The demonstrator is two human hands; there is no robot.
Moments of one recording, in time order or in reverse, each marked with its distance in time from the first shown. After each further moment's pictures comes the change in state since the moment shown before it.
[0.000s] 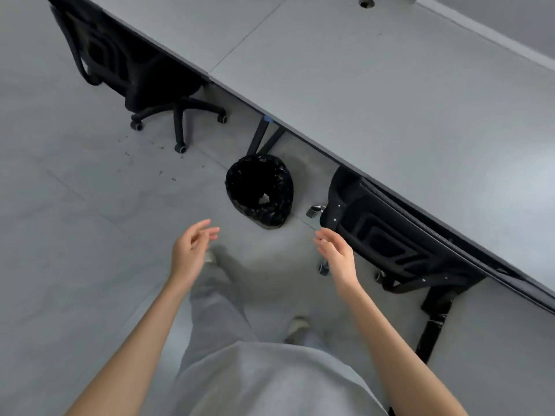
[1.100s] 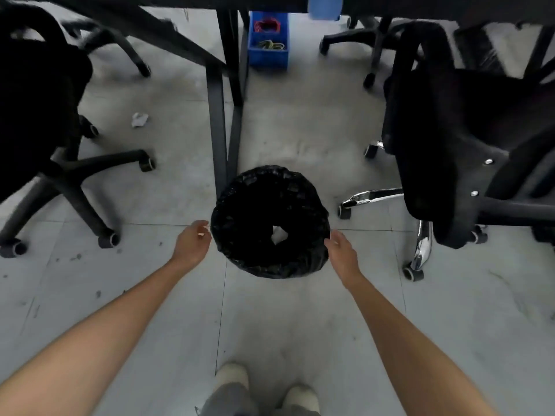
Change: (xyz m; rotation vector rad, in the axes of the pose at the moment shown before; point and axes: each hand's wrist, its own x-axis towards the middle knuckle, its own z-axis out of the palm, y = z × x) left_hand 0.502 -0.217 0.096 0.719 -0.530 0.235; right_hand 0.367 0.213 0.233 0.049 0.507 0.203
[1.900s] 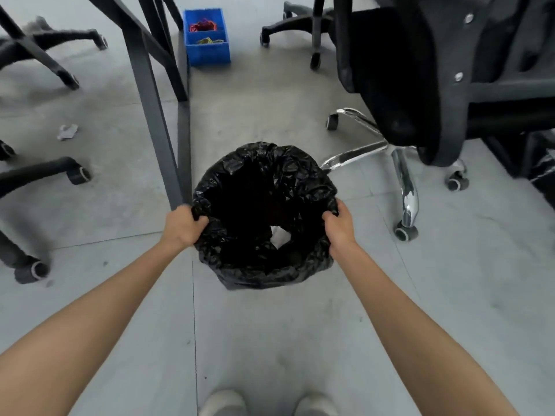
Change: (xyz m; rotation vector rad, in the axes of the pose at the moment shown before) left_hand 0.039 -0.013 0.101 0.330 0.007 0.288; right_hand 0.045 0.099 0.013 0.497 0.259 -0.062
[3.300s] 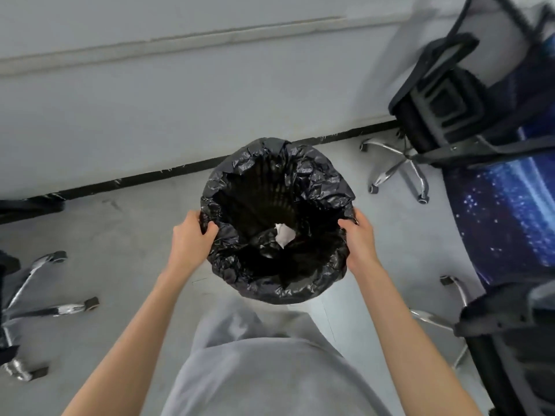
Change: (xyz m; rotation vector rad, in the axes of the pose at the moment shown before) left_hand -0.807 0.566 -0.077 0.313 -0.871 1.291; right_hand -0.820 -0.118 -0.628 0.990 1.479 0.261
